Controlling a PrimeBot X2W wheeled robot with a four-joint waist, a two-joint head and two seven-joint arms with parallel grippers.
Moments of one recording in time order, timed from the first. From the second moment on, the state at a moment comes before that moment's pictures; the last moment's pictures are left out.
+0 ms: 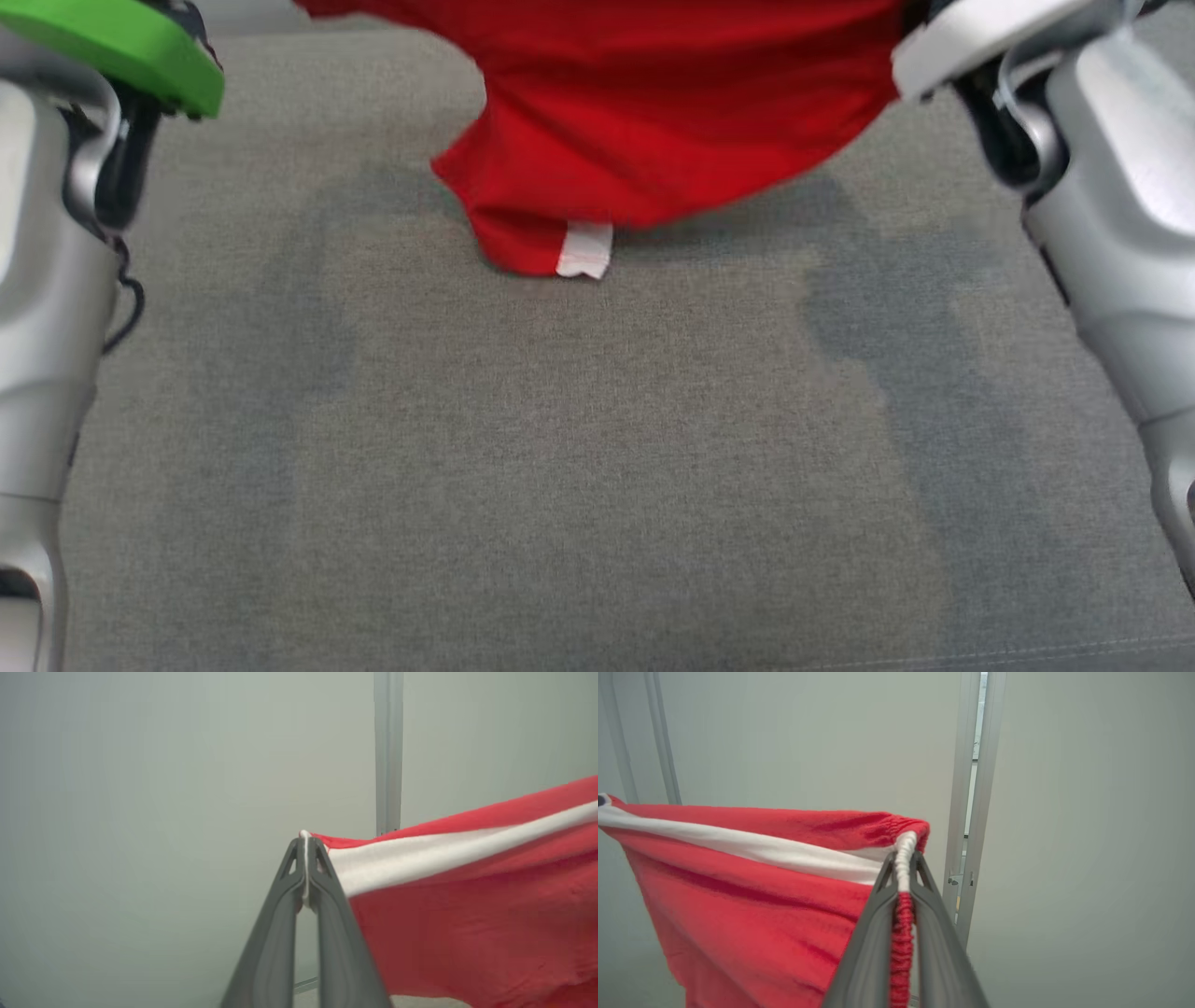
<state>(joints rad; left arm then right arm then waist) -1.10 0.37 -0.45 0.67 -0.59 -0.13 -0.18 -1.10 -0.29 0.45 0.63 0.51 0.13 -0.24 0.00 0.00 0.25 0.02</state>
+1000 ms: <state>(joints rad) -0.80 0.18 -0.21 0.55 -0.40 -0.13 -0.26 -0.91 -0.37 0.45 0.58 0.46 0.13 -0.26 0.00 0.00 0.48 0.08</state>
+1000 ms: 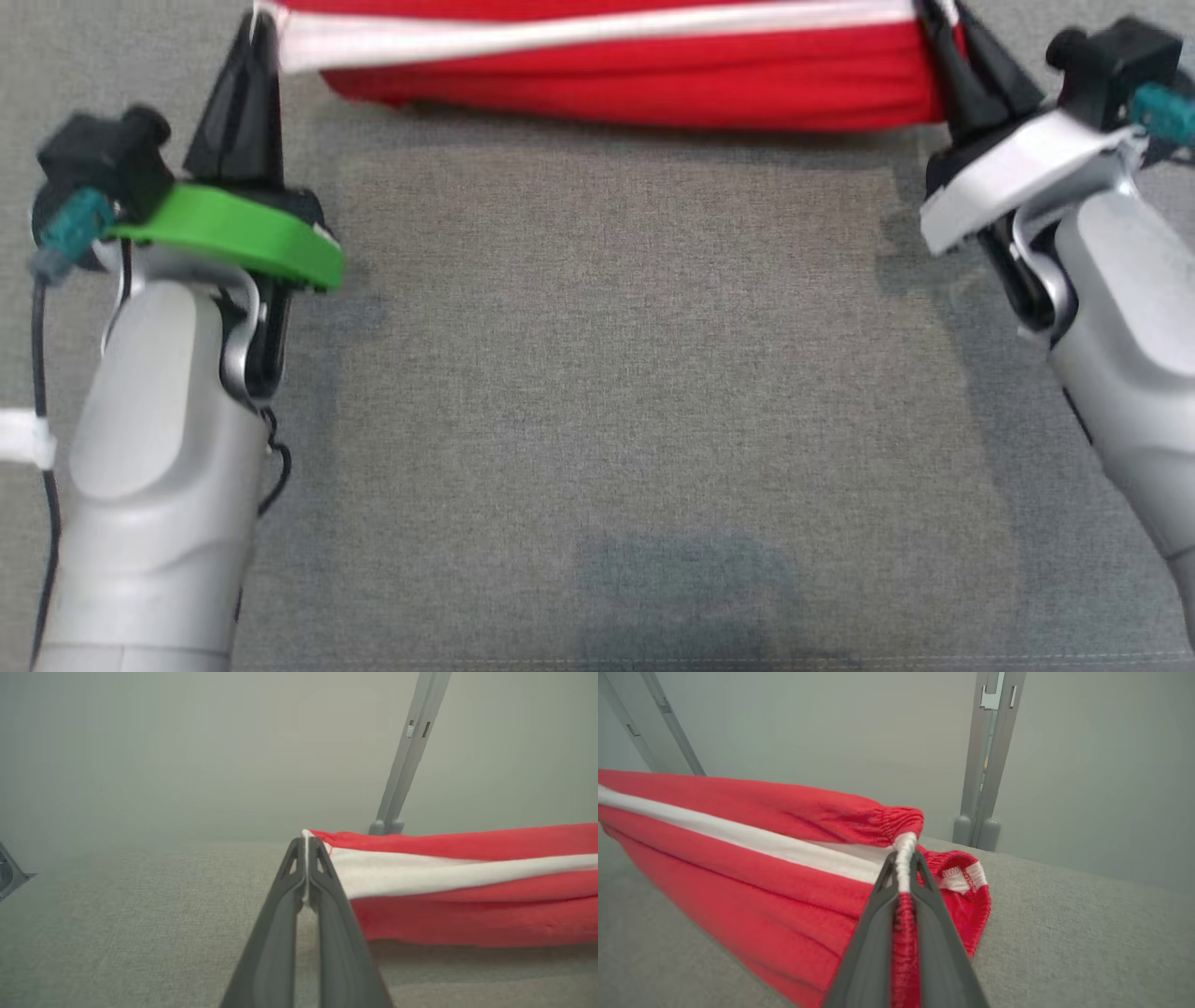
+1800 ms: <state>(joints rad) -0.06 0.07 -0.11 0.49 -0.44 -0.14 -0.26 -0.14 -0.38 0.50 0.46 0.70 0.13 -0.26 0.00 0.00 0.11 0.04</state>
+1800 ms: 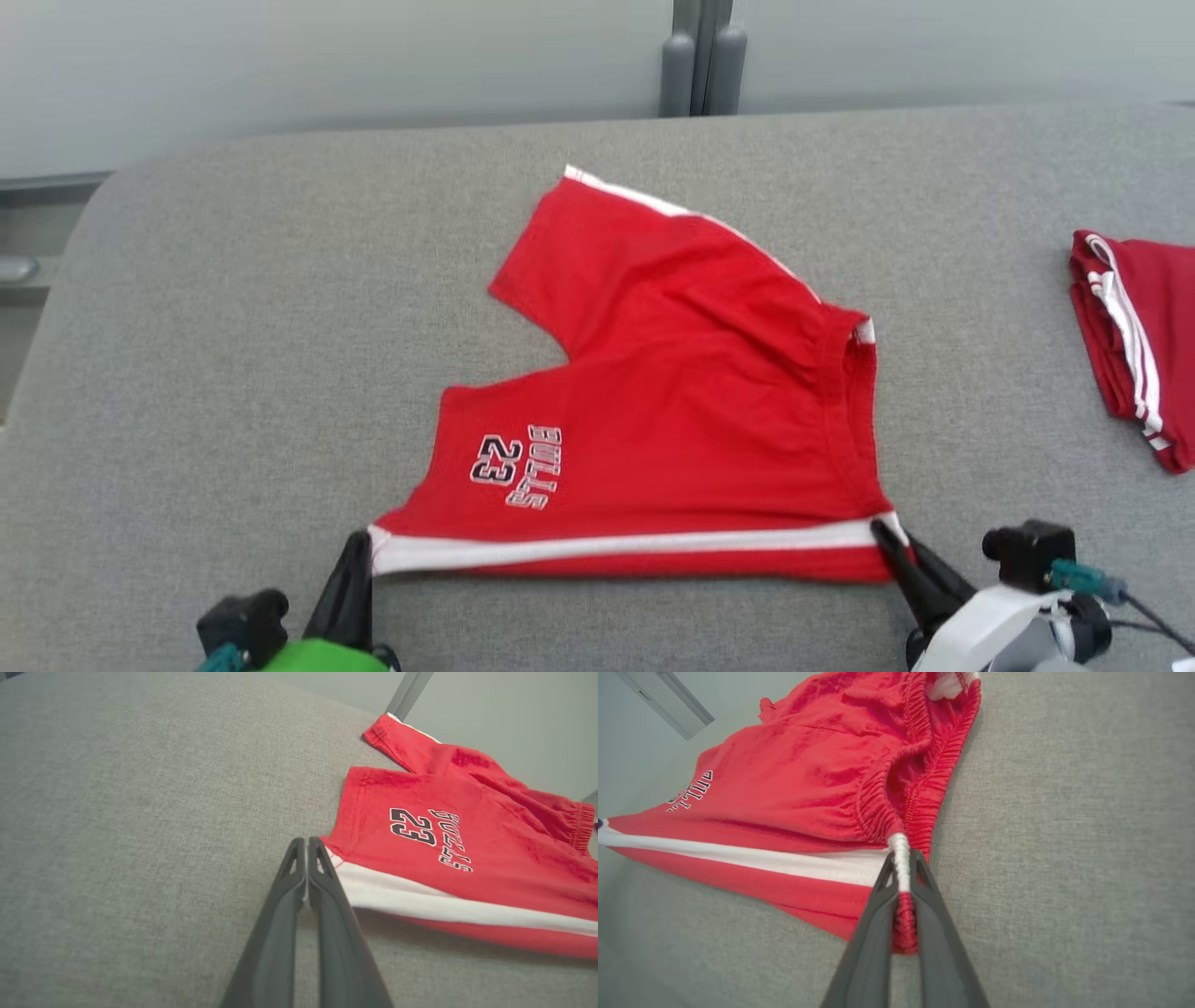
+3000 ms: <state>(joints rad) -0.55 0.15 -0.23 0.61 -0.35 -0.13 -0.26 -0.30 -0.27 0.36 0.42 0.74 0.13 -0.26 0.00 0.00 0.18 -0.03</state>
